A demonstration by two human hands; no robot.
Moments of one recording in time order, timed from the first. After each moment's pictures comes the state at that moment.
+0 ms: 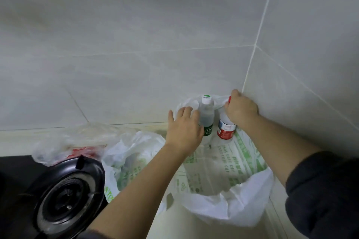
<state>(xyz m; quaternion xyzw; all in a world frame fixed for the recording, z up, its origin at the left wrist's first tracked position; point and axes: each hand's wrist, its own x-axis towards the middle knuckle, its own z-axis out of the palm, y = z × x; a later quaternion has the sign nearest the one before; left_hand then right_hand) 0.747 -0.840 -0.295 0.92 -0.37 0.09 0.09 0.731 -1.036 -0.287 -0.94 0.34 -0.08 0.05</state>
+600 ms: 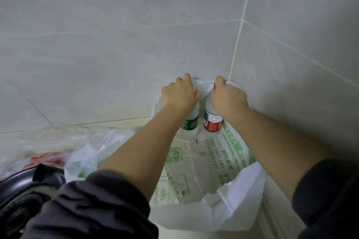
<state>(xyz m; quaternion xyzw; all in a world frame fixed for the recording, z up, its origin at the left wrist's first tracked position) 0.808 -0.931 -0.295 0.93 -0.32 0.12 0.09 0.739 -1.051 -0.317 -0.94 0.30 -0.16 0.01</state>
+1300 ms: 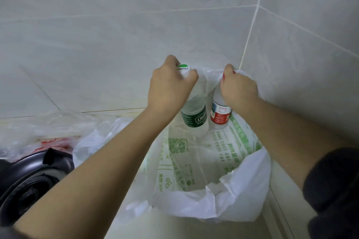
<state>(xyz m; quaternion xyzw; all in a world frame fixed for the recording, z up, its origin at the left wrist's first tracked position) 0.767 -0.866 -0.255 0.85 -0.24 0.09 0.46 0.746 -1.063 -0.325 -0.94 0.27 -0.19 -0.02</state>
